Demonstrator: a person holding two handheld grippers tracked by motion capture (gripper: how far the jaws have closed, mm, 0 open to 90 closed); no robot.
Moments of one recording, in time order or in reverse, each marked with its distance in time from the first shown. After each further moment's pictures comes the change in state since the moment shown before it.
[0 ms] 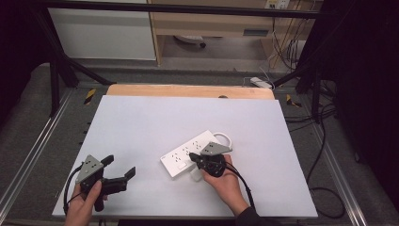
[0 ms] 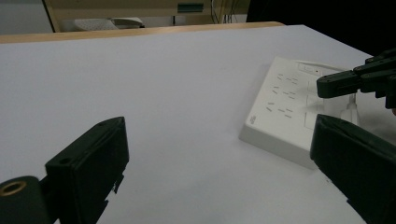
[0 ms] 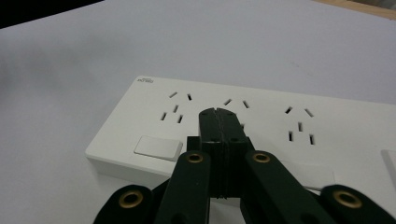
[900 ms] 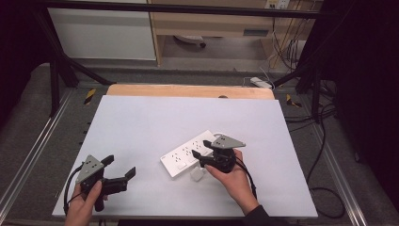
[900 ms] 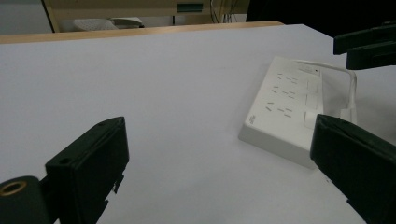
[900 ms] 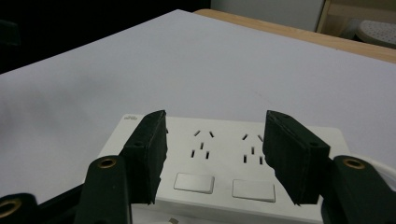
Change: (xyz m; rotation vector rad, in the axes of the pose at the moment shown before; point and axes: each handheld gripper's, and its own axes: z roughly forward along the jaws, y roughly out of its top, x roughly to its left) left arm -0.001 0.000 0.000 0.003 -0.001 0.003; right arm -0.015 0.019 -0.029 -0.089 -0.048 0.053
